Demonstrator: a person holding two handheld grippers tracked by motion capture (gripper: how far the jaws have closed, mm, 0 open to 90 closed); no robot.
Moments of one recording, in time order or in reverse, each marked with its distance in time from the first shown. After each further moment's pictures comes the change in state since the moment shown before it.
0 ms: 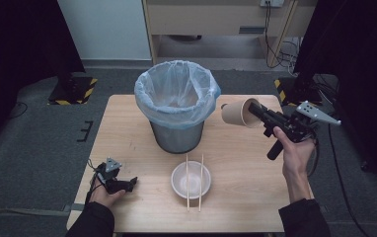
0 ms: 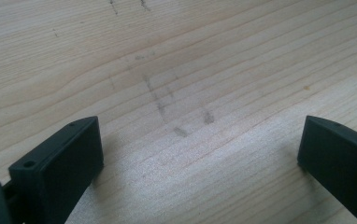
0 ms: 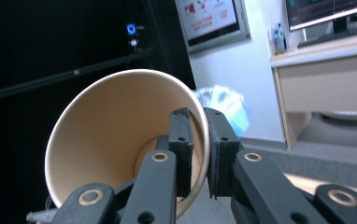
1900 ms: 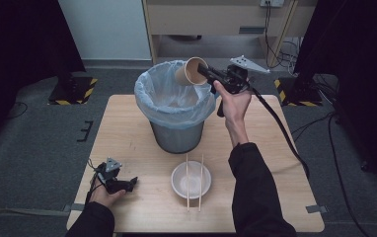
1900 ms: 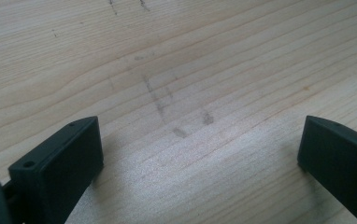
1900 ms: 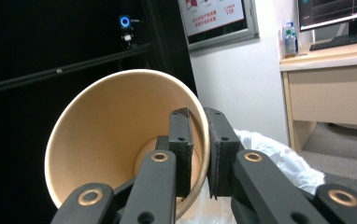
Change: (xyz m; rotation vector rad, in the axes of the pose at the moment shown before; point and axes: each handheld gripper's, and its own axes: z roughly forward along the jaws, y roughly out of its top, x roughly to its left) left arm 0.000 0.000 0.000 0.000 -0.001 -0.001; right arm 0.023 0.020 0.173 0.043 -0.024 -0.036
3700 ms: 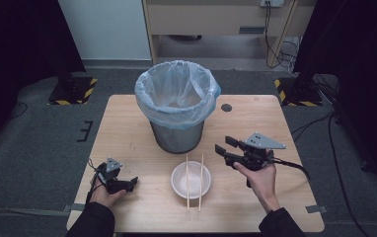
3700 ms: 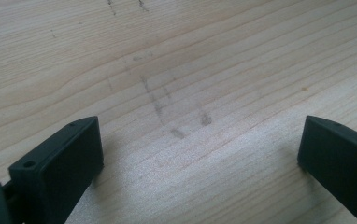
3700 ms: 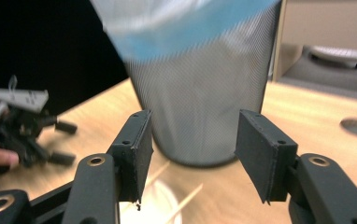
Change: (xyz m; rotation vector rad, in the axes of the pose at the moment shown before) left arm -0.001 0.000 0.000 0.001 0.001 0.000; right arm 0.015 -0.138 -0.140 0.305 -0.044 -0.110
